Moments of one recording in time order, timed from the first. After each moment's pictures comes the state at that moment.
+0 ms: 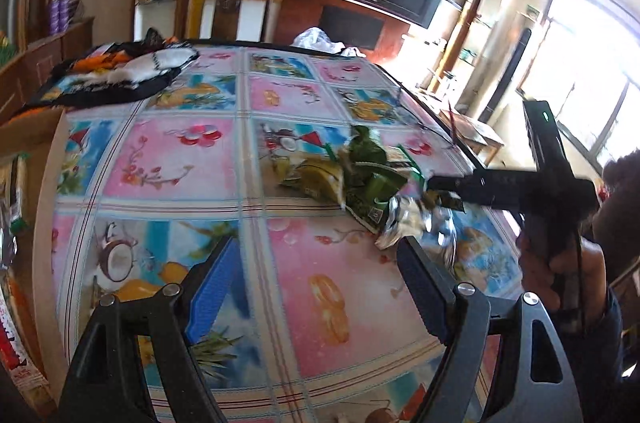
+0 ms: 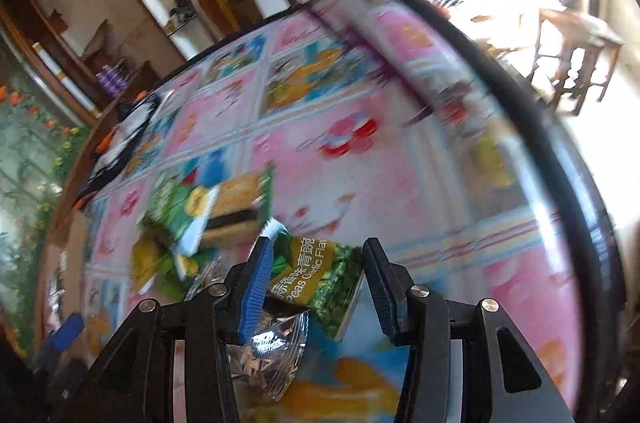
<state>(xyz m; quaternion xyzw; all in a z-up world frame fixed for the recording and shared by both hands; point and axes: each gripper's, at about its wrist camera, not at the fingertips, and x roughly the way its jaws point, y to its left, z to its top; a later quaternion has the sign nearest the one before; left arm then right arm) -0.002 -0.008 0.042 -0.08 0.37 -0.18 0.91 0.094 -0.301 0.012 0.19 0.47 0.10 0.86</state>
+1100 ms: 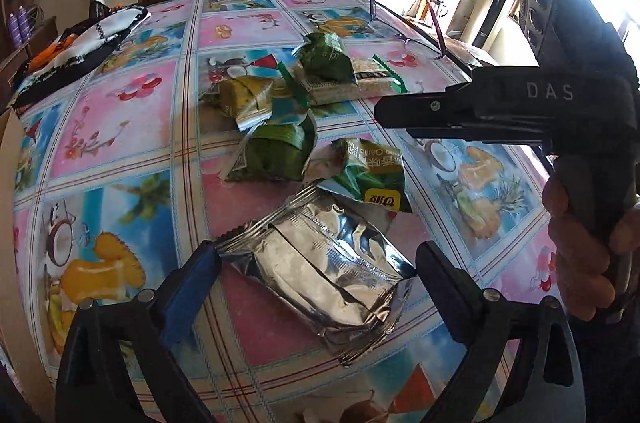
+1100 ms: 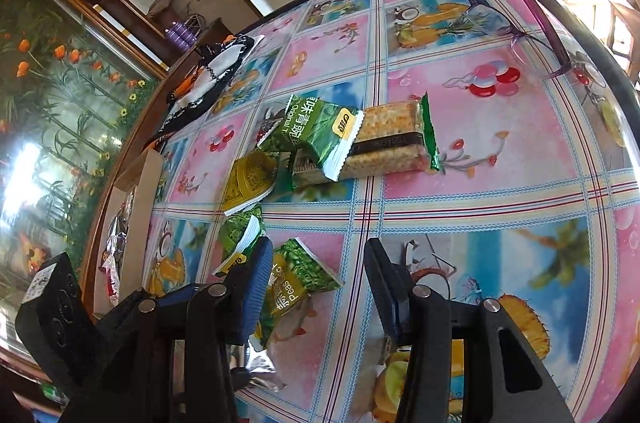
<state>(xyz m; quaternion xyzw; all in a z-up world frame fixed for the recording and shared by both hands) 0.006 -0.066 0.008 0.02 0.46 -0.21 0.86 0.078 -0.246 0.019 0.19 0.49 0.22 0.82</state>
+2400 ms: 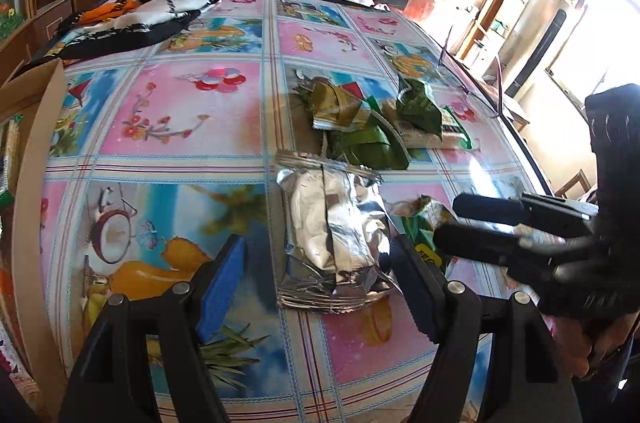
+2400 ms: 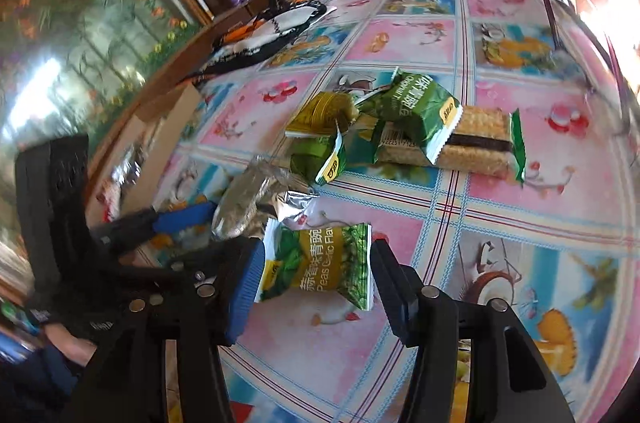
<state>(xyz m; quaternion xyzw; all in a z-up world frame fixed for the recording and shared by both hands) 0.028 -0.009 0.015 -0.07 0.45 -0.14 0.88 0.054 -0.189 0.025 0.06 0.47 0.29 0.83</state>
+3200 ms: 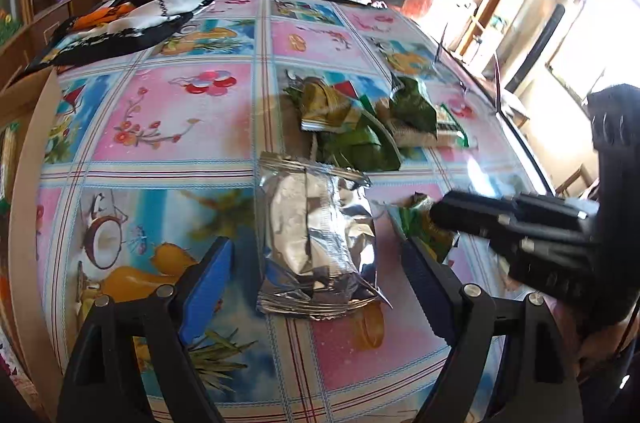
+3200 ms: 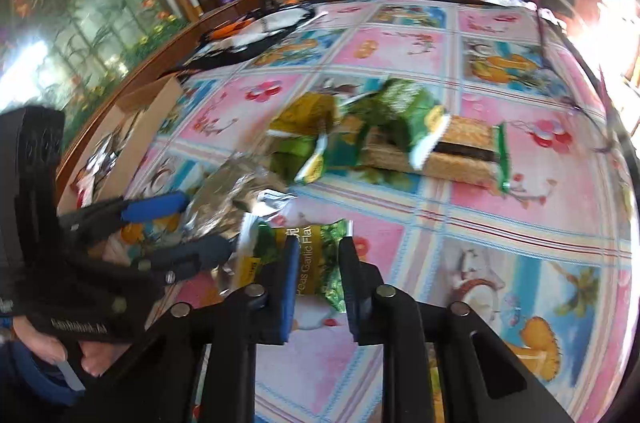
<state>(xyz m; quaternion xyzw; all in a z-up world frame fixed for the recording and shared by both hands) 0.032 -0.021 0.013 -0.05 0.46 -0.14 0.87 0.054 -0.189 0.021 0.02 0.46 0.25 0.85</state>
